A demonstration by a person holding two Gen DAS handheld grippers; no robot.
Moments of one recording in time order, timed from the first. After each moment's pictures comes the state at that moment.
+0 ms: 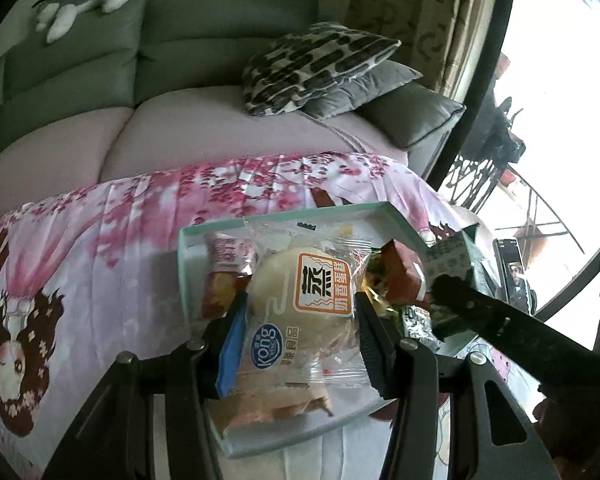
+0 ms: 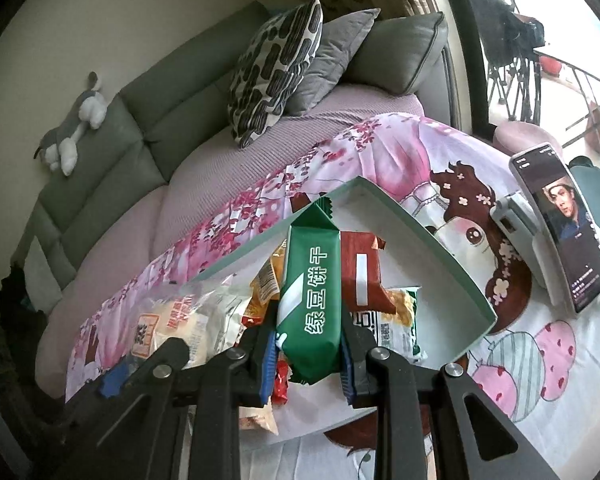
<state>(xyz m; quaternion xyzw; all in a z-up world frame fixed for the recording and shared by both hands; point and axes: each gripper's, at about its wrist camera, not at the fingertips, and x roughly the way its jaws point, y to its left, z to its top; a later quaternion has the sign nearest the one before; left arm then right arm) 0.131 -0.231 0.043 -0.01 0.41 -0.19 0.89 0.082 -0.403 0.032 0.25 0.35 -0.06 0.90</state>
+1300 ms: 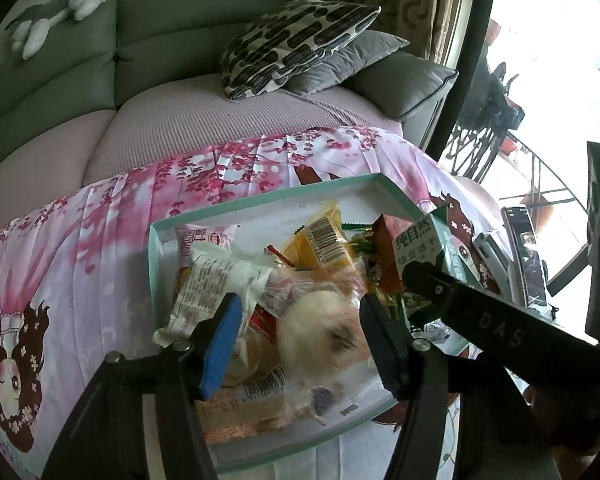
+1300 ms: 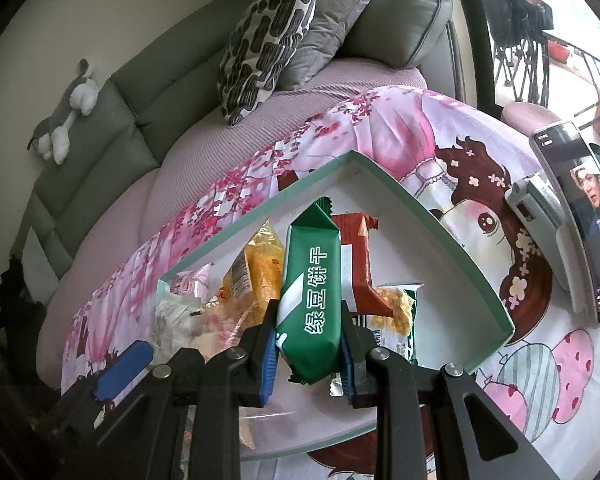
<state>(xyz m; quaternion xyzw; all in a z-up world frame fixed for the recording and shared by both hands) 0.141 -0.263 0.023 0.04 0.43 -0.20 0.88 0.104 -0.415 0.002 0.26 0.39 -0.05 0.88</state>
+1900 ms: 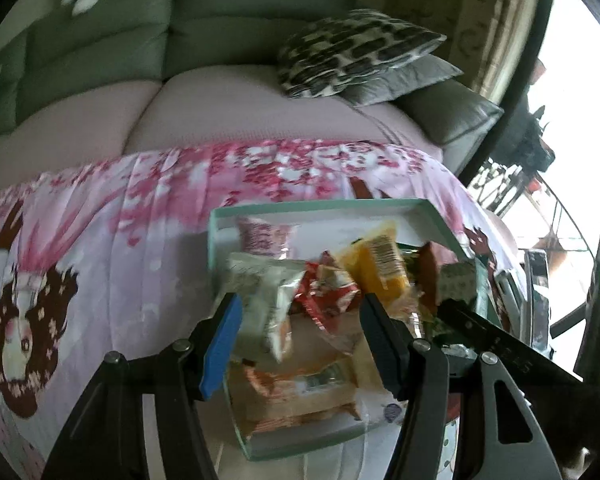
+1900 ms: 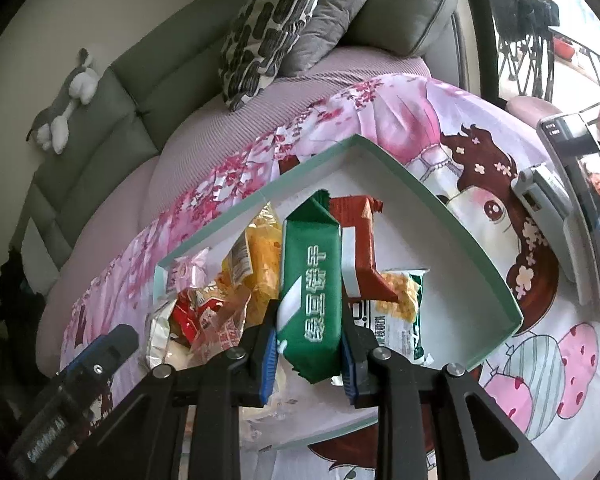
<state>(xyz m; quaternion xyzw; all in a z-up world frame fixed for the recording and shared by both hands) 0.150 -0.211 0.030 -0.04 0.45 -0.13 0.88 0.105 -0.410 -0.005 0.25 0.41 -0.04 0.88</state>
